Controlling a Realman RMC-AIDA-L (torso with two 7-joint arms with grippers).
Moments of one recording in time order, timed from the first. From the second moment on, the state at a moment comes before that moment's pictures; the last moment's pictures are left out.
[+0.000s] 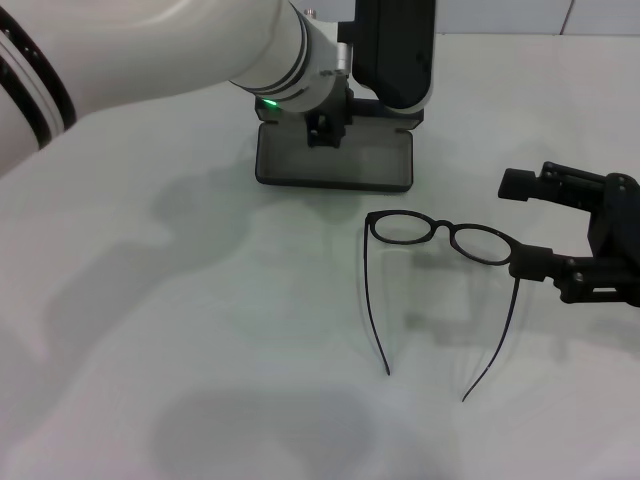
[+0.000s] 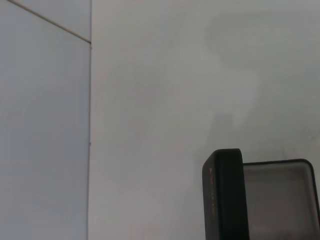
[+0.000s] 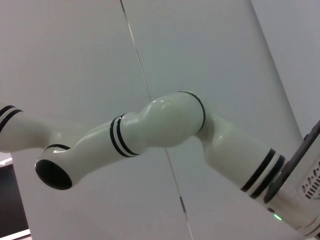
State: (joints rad) left arm -0.97 -2.10 1.83 0.99 2.76 0.95 -2.17; right arm 0.43 1.99 -0.88 -0.58 -1.56 -1.94 1.30
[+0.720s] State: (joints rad) left arm -0.96 -2.10 1.82 1.00 2.70 0.94 -2.19; right arm 0.42 1.99 -0.87 -0.58 -1.55 -1.94 1.30
